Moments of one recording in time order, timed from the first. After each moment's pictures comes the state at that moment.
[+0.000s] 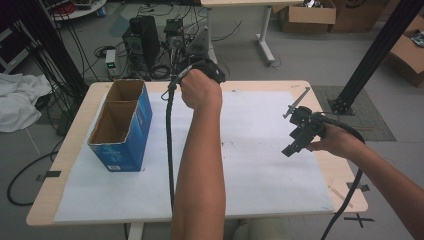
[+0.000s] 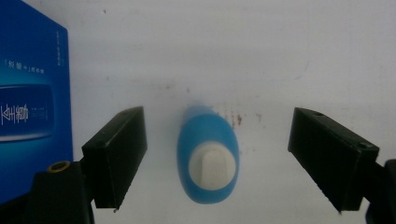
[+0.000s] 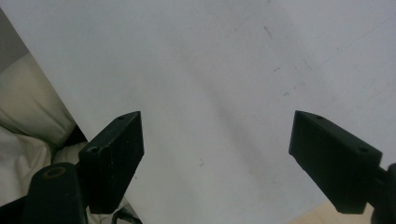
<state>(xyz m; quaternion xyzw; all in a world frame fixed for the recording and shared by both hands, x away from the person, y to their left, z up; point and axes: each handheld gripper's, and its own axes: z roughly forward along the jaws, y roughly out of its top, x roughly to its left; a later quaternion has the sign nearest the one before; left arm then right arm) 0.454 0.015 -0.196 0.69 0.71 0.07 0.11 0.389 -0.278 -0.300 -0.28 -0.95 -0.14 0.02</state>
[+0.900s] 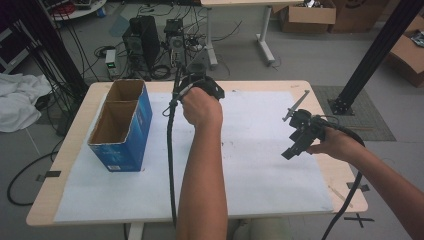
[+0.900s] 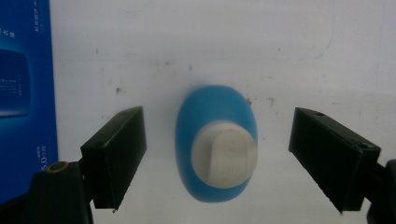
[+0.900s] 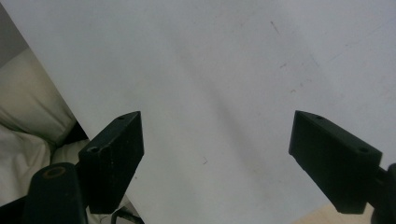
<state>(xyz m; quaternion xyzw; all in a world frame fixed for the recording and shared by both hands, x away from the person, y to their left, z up) 0.443 0.014 -0.234 0.68 0.72 0.05 0.09 0.384 -0.277 -0.305 -0.28 -0.95 -0.14 0.02</state>
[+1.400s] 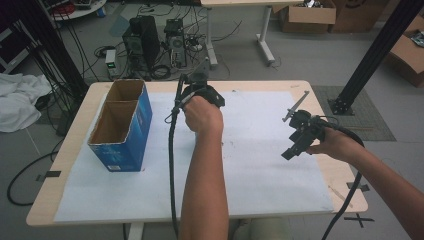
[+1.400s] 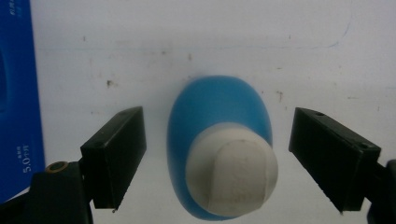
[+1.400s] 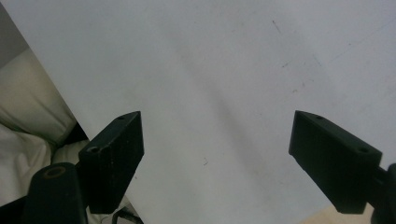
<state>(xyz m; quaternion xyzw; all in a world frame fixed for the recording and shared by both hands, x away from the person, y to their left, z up) 0.444 0.012 -0.262 0.69 0.72 0.04 0.08 0.385 -0.278 -0.308 -0.28 -0.95 -0.14 0.02</state>
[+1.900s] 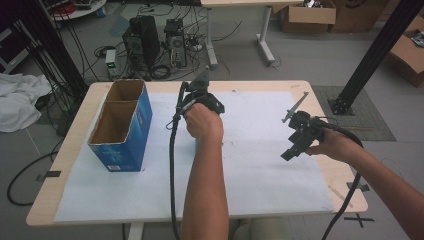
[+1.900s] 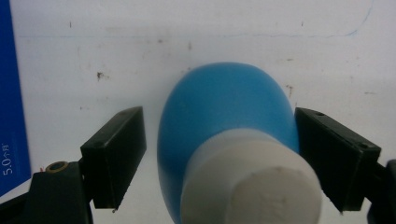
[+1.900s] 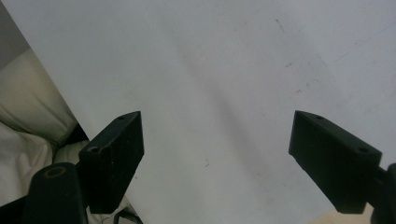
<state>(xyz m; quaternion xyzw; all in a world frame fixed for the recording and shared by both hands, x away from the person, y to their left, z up) 0.444 0.011 -0.284 0.68 0.73 0.03 0.07 0.385 -0.278 -0.312 -0.28 -0.95 -0.14 0.03</state>
